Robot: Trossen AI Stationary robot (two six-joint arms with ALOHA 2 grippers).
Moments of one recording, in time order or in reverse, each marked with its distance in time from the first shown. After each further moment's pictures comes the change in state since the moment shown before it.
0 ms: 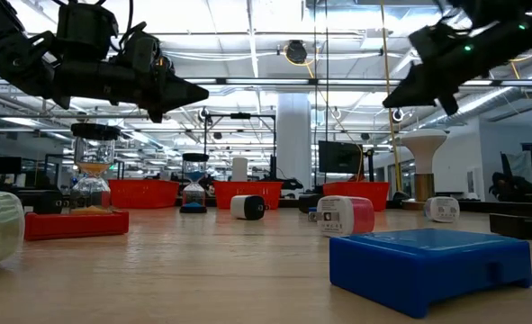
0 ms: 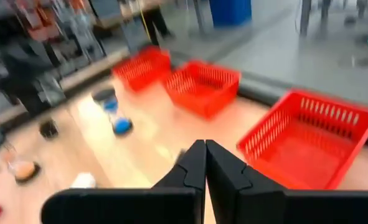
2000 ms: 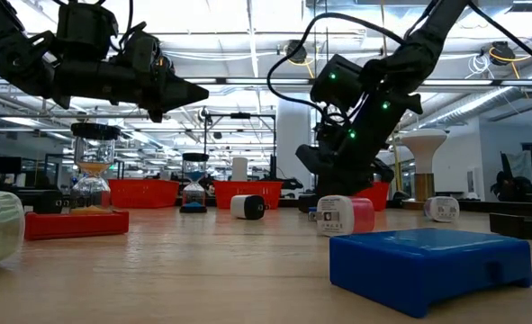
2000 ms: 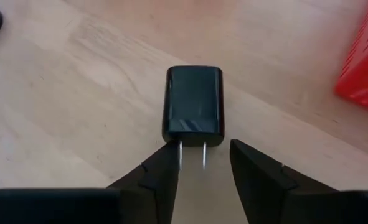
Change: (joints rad) left arm 0.000 0.000 0.000 0.000 0.000 0.000; right arm 0.039 1.085 0.403 0.097 0.096 0.290
